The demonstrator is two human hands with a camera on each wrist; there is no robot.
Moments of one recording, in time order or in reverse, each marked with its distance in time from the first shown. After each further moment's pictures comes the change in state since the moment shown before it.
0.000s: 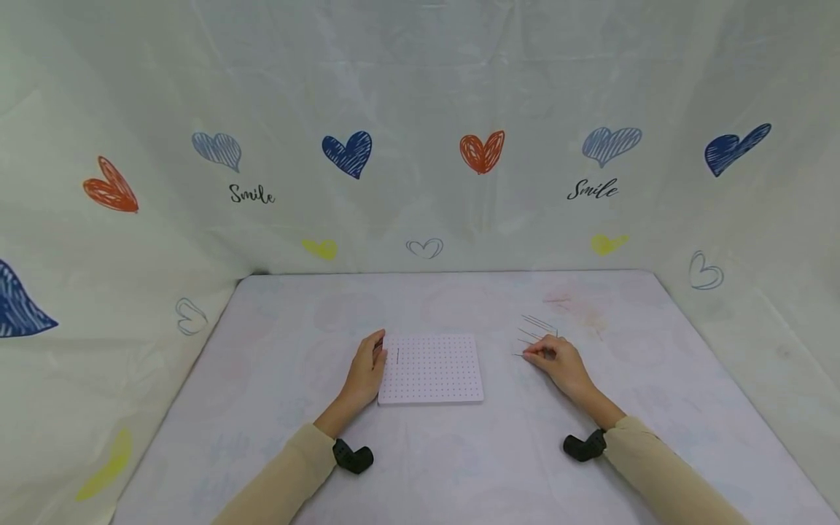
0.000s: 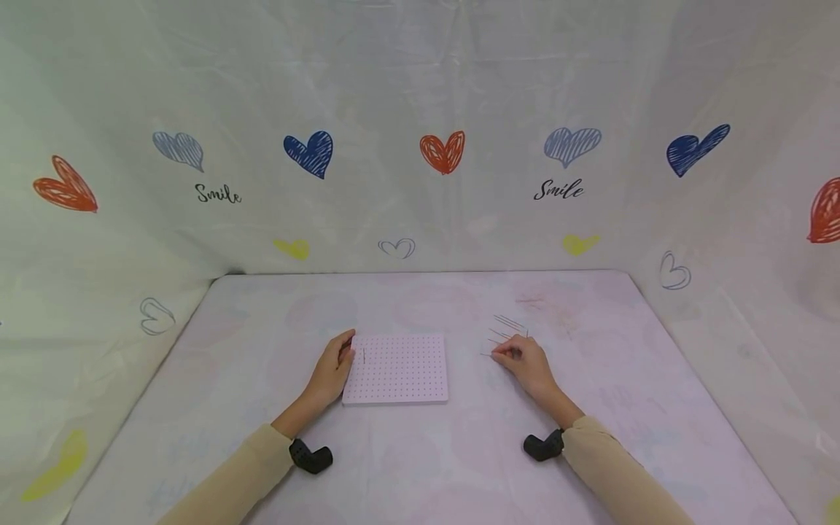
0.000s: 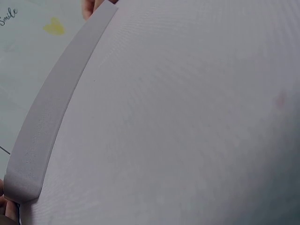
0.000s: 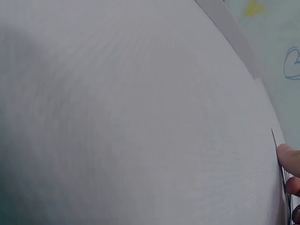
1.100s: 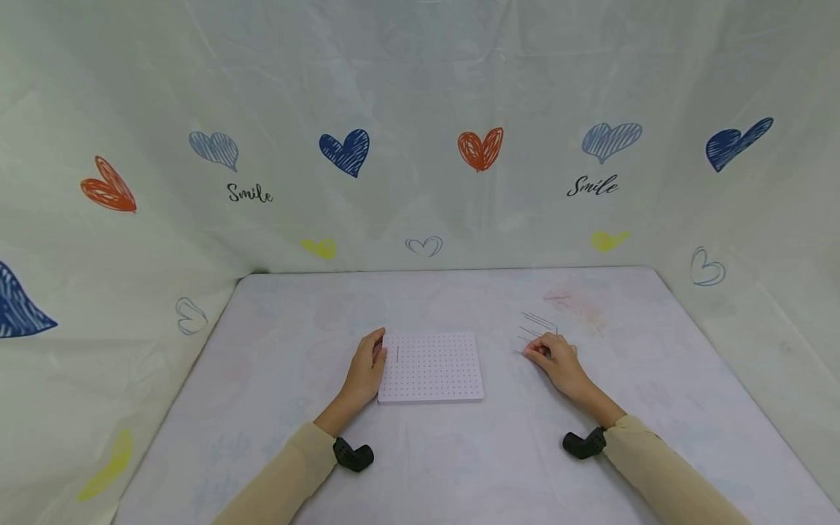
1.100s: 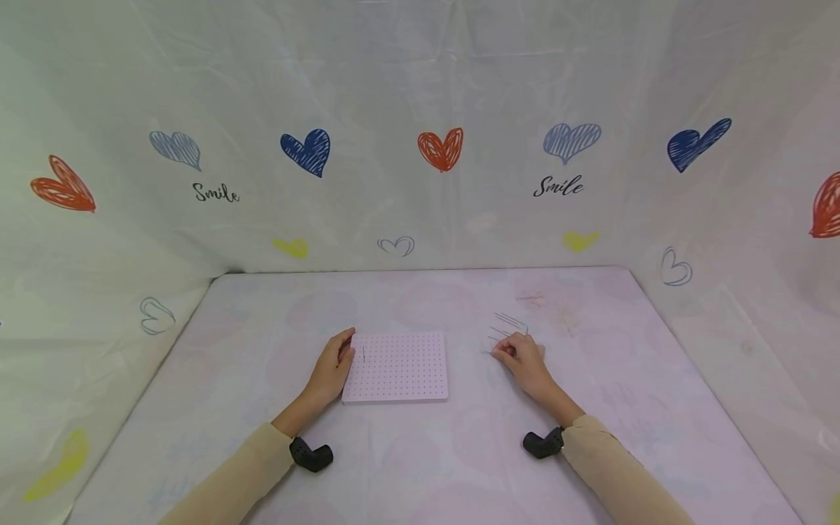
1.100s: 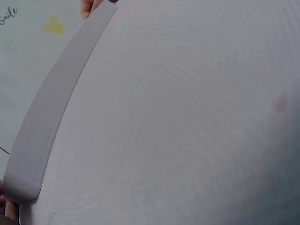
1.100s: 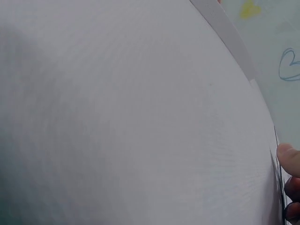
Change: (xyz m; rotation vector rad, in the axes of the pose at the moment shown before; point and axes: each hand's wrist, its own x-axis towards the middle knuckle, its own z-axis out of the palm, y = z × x) left_hand -0.002 0.003 -0.001 0.000 0.004 0.036; right_hand -0.001 -0.003 0.002 -0.058 -0.043 -0.018
